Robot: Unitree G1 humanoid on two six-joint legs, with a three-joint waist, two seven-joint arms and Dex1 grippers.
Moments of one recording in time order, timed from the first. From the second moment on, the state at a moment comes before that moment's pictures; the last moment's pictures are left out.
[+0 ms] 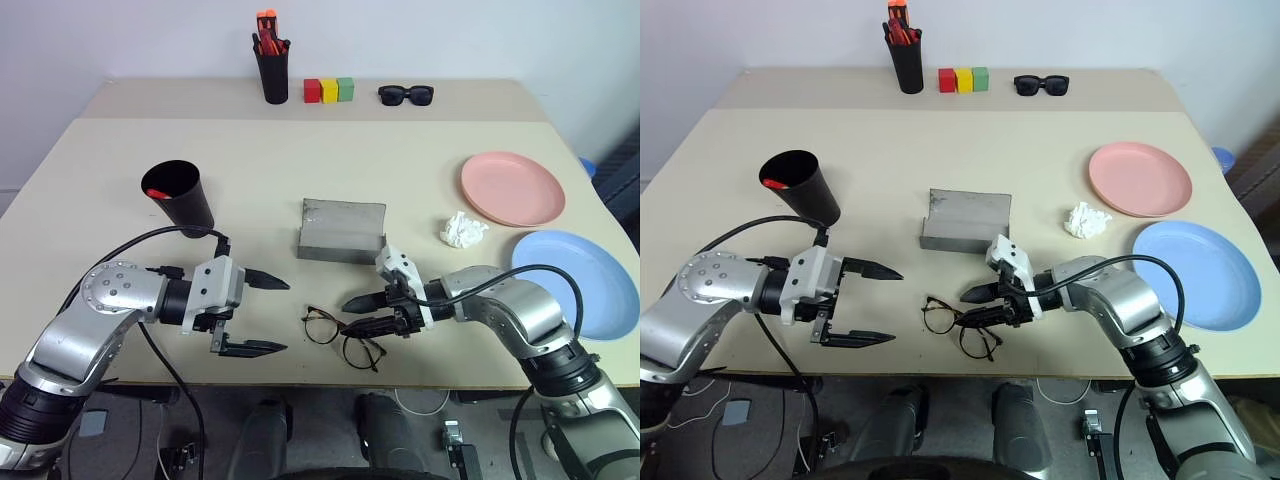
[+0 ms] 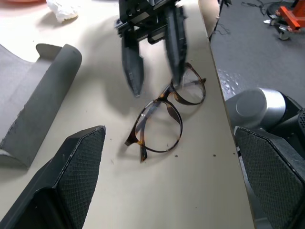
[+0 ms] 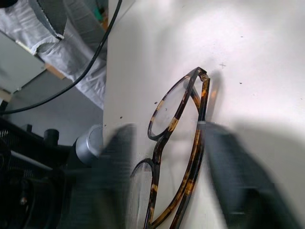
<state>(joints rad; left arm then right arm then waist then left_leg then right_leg) -0.21 0.87 -0.07 -0.43 -0.46 0.34 -1.24 -0.42 -0.64 0.25 -0.24 0.55 0.94 1.11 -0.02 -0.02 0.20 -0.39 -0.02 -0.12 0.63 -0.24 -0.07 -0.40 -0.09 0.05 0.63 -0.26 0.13</state>
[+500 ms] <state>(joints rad) -0.27 0.84 -0.11 -0.35 -0.44 0.31 -1.28 -0.31 -0.61 0.15 -0.39 0.66 1.08 0.89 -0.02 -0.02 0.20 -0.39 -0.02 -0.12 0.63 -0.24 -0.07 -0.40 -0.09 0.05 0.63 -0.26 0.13</state>
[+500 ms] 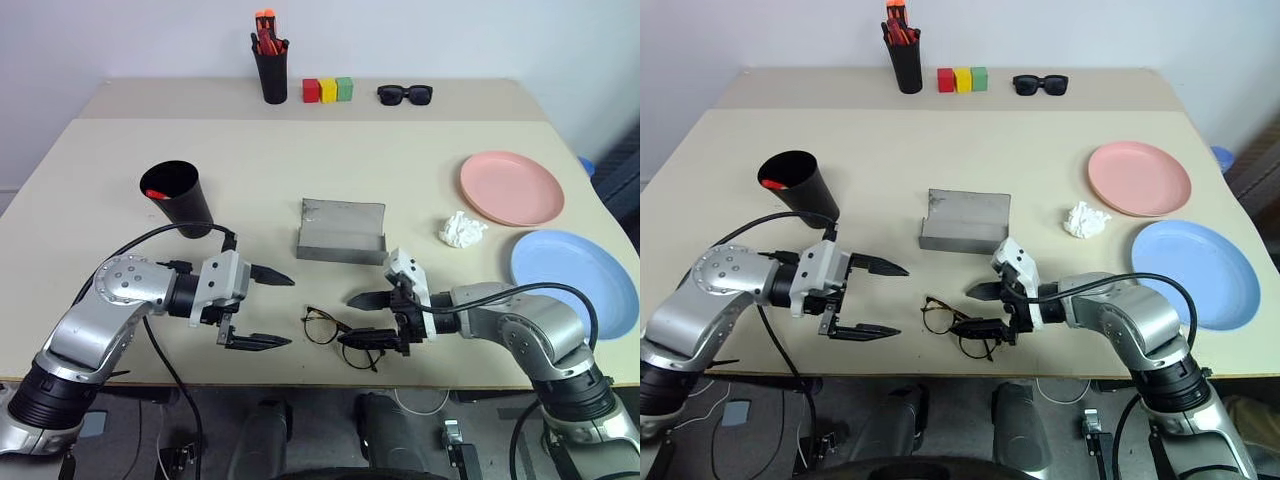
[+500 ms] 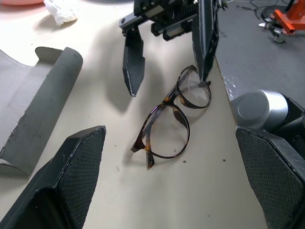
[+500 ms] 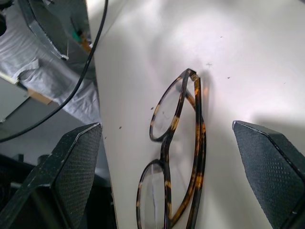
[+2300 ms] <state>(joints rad) -0.34 0.72 -0.22 -0.18 -0.21 0.09 -1.26 -0.07 -0.64 0.13 -0.41 0.43 0.31 0.96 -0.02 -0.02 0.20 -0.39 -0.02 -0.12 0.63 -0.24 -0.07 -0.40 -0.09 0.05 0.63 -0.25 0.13</state>
